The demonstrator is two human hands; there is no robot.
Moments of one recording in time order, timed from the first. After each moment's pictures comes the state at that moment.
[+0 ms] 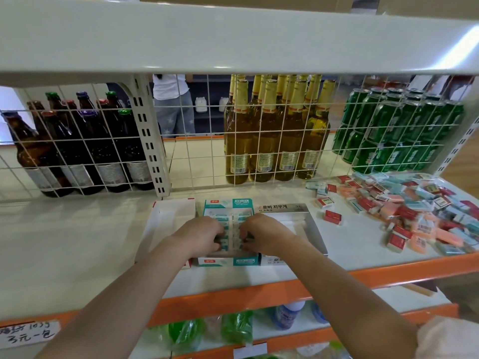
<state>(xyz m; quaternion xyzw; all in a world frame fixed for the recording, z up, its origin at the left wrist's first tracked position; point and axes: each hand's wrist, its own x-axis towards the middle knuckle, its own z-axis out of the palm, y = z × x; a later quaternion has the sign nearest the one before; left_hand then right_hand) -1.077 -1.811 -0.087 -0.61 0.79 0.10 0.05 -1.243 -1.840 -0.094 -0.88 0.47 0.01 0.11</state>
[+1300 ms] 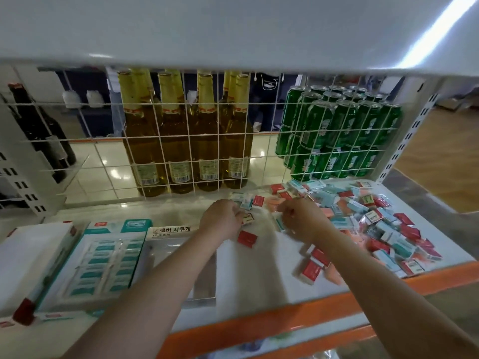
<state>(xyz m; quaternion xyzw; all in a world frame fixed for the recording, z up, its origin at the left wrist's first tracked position) -1.322 -1.942 -0.098 -0.69 0.67 0.21 -0.19 -1.506 -1.943 -0.074 -0.75 0.64 -0.11 0.16</state>
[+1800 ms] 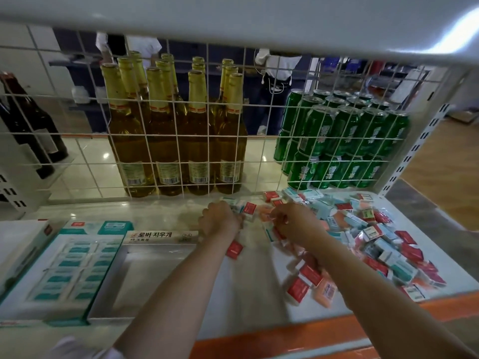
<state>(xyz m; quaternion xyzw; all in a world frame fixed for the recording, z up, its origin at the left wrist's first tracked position) -1.364 -1.982 -0.119 -0.82 0.53 0.16 -0.17 -1.523 -1.971 -0.085 -0.77 0.61 -0.10 0.16</state>
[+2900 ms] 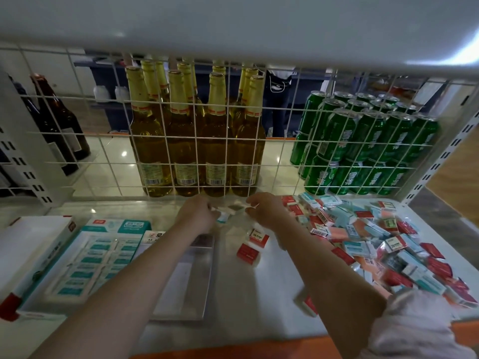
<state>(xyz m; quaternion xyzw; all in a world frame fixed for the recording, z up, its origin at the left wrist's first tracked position) -1.282 -1.966 -0.096 -0.77 0.57 0.20 -0.22 -1.438 -2.009 -0.093 -0.76 0.58 -0.16 0.24</state>
